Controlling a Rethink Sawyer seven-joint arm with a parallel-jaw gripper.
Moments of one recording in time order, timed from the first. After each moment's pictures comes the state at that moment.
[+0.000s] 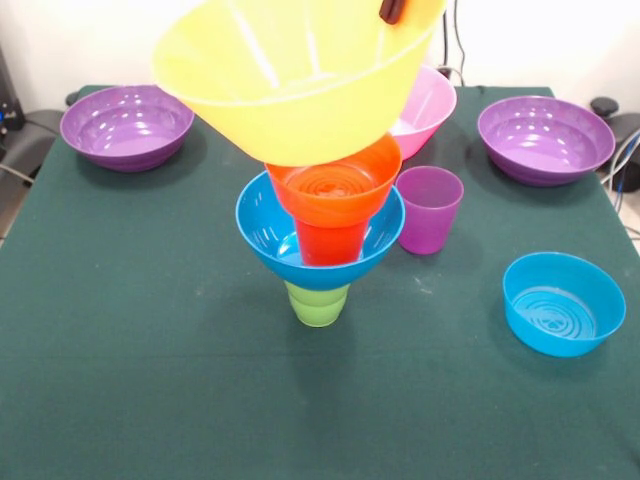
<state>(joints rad) -0.03 -0.86 -0.07 1.42 -0.29 0.85 1.40</state>
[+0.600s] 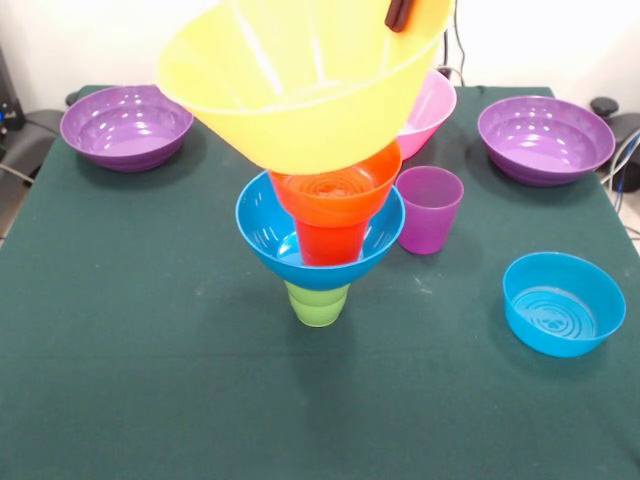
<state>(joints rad) -0.01 -0.84 -0.07 1.39 -0.29 0.85 1.40</state>
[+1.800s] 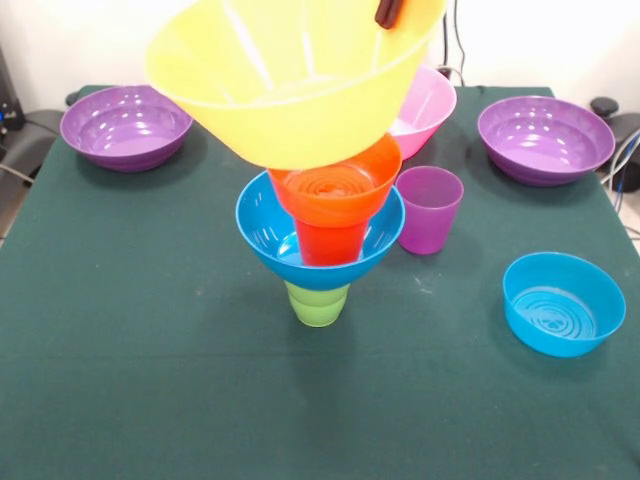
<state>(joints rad) 0.01 -0.83 -0.11 1.38 -0.29 0.85 1.40</state>
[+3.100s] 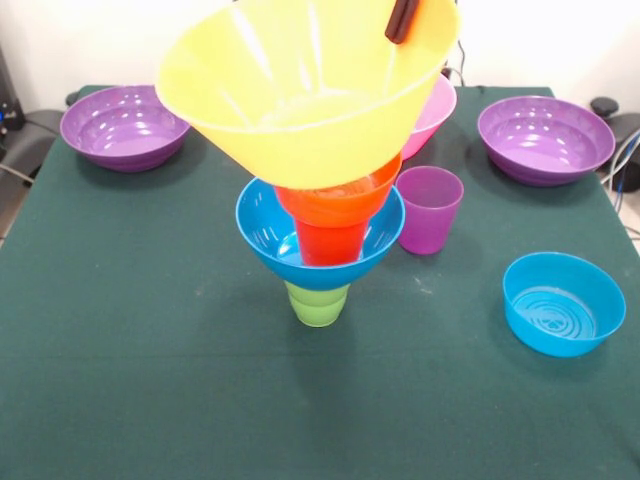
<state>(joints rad) 0.02 -0.79 -0.12 1.35 -0.28 0.85 1.40</state>
